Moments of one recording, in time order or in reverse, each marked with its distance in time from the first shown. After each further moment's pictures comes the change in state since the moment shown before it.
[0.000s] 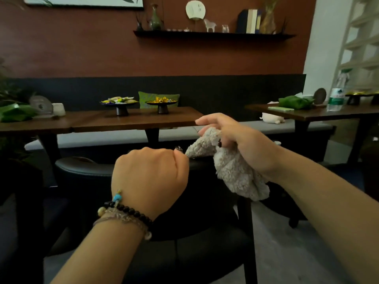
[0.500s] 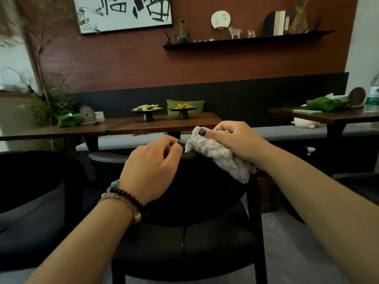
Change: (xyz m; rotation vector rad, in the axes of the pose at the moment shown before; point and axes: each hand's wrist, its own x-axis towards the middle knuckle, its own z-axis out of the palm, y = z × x) left_hand -0.012 0.021 -0.014 -0.447 -0.044 -0.167; right_hand -0.002 0.030 -0.032 -0.003 0.084 -0.067
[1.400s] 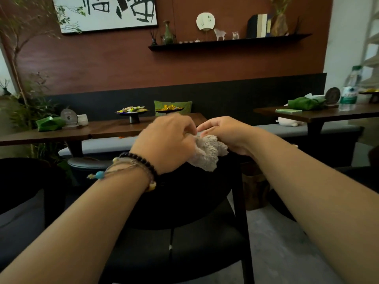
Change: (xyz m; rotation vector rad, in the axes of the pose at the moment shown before) left_hand 0.052 0.053 0.006 0.158 -0.205 0.163; right_hand 0.027 0.000 -0.032 0.150 -0.186 0.309
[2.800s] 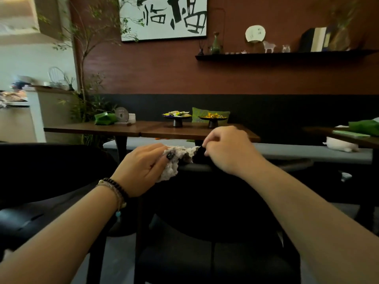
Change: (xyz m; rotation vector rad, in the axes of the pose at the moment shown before) left_hand -0.082 -0.196 -0.011 0.048 0.259 0.211; right_hand -0.005 -0.059 0.142 -0.490 0.249 -0.293
